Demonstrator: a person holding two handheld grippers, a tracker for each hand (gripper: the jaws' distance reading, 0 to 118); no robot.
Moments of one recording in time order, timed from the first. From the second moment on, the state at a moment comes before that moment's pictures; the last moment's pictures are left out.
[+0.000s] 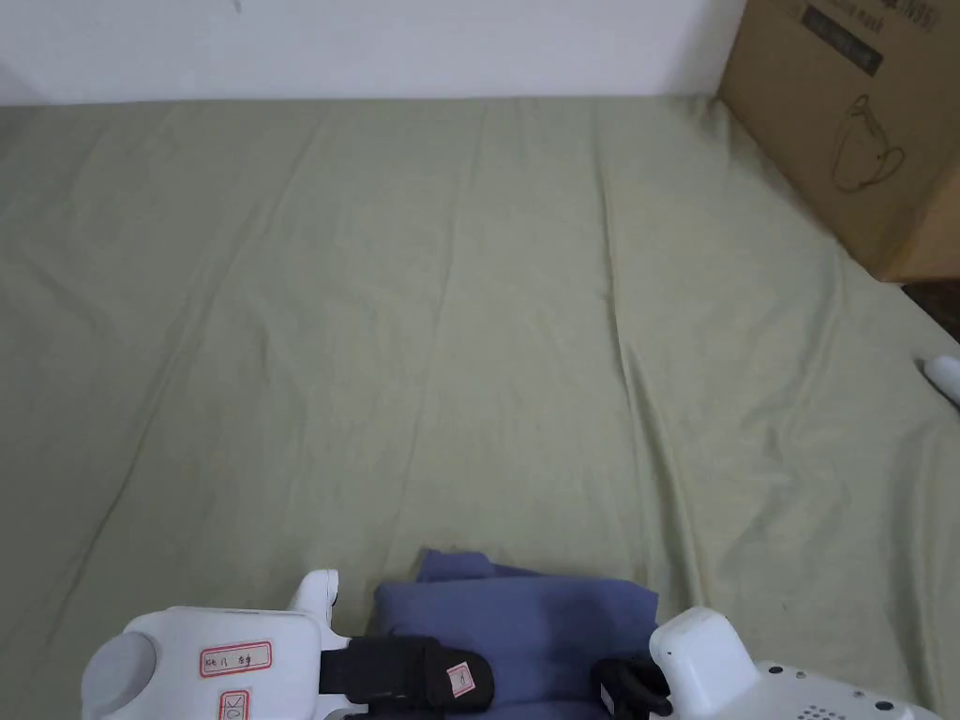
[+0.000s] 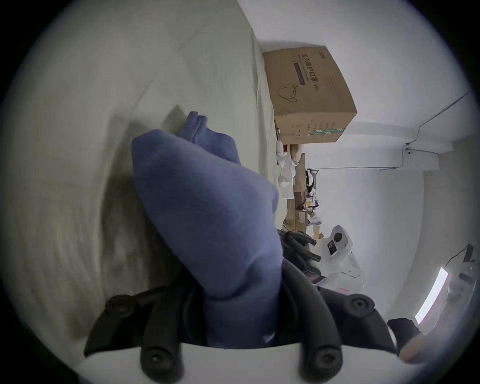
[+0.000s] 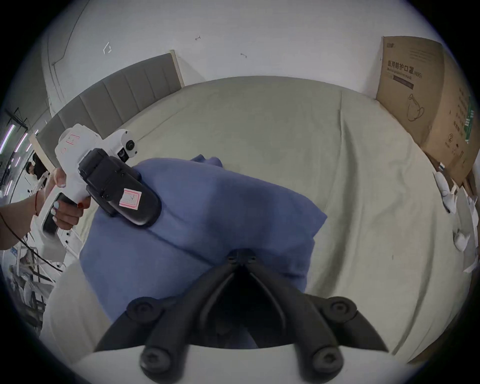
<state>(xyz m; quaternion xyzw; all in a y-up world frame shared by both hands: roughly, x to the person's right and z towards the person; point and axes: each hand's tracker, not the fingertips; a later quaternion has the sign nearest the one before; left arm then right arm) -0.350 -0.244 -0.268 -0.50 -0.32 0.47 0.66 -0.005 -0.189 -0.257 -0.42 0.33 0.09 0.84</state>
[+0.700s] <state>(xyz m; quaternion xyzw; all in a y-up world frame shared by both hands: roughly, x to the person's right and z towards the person) -0.730 -0.138 -0.196 -0.65 0.02 0.18 0.74 -0.129 -0.093 -0.225 -0.29 0.40 0.06 0.87</state>
